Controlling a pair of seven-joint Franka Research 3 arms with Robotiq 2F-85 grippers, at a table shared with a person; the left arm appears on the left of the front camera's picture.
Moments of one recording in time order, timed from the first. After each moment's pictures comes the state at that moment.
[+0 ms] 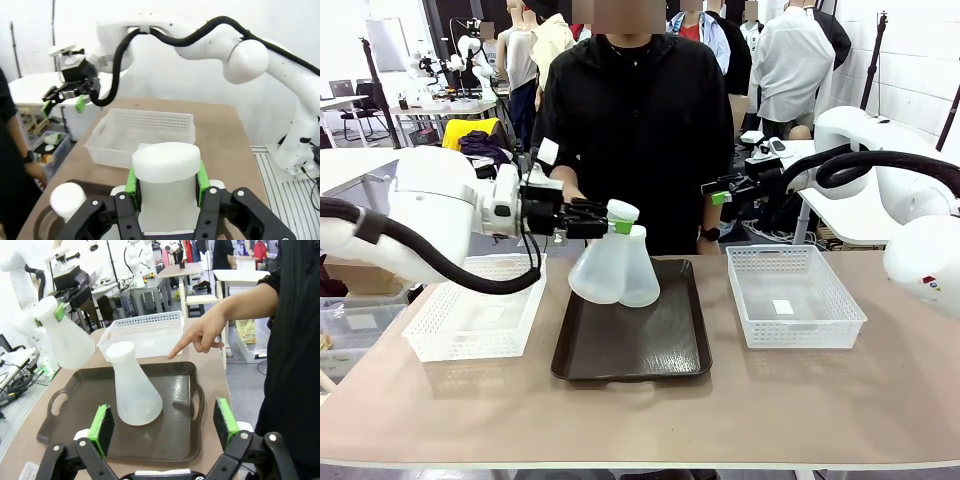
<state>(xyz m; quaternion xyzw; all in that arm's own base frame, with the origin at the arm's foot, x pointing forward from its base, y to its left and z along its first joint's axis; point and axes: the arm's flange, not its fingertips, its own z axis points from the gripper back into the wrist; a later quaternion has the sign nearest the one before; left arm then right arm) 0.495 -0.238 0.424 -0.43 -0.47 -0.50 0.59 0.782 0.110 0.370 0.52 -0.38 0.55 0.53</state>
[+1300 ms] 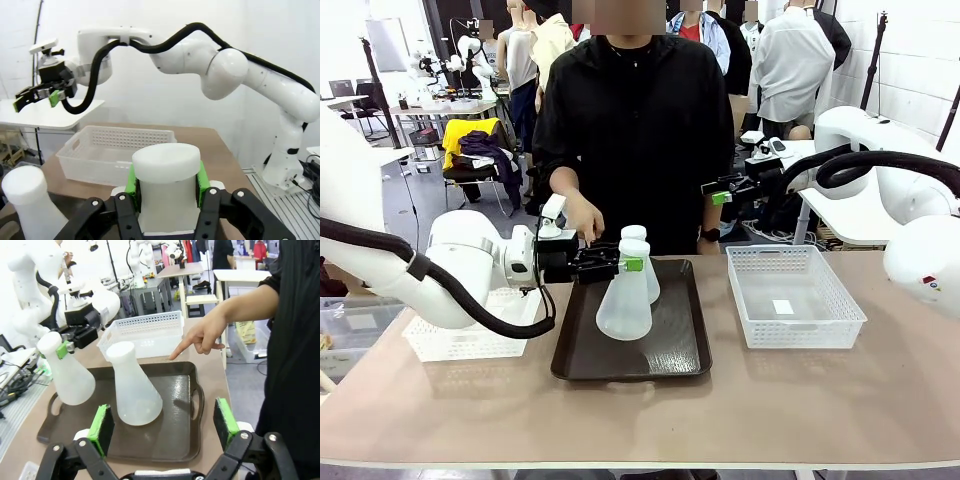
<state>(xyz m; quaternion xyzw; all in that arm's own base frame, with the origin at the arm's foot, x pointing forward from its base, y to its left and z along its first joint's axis) 0.503 -0.252 0.318 -0.53 -0.49 -0.47 0.51 0.782 0.110 0.370 0.52 -0.38 0.55 0.53</state>
